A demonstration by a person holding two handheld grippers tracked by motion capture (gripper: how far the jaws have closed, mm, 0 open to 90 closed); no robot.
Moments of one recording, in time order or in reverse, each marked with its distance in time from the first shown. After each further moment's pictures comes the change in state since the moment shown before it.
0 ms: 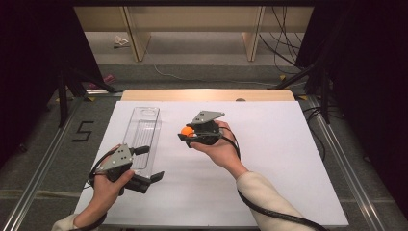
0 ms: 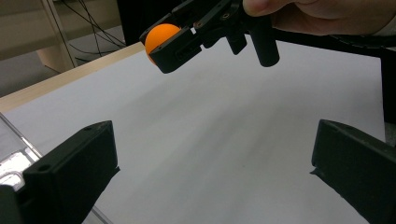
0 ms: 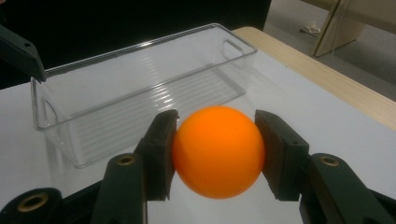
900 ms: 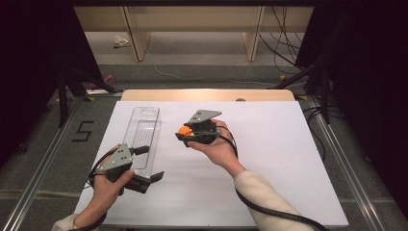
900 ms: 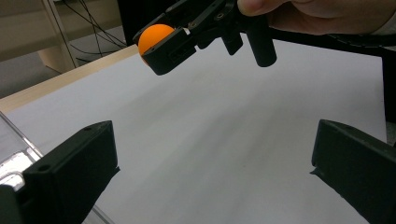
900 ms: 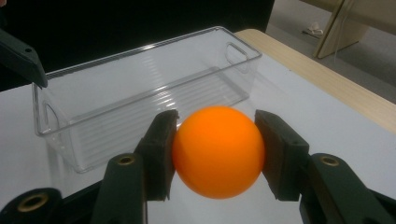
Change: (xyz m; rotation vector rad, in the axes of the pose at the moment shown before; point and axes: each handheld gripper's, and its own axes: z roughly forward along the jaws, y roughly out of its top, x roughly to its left) left arm 0.000 0.000 0.000 0.002 0.003 0.005; right arm 0.002 0.005 0.005 0.000 0.009 -0.008
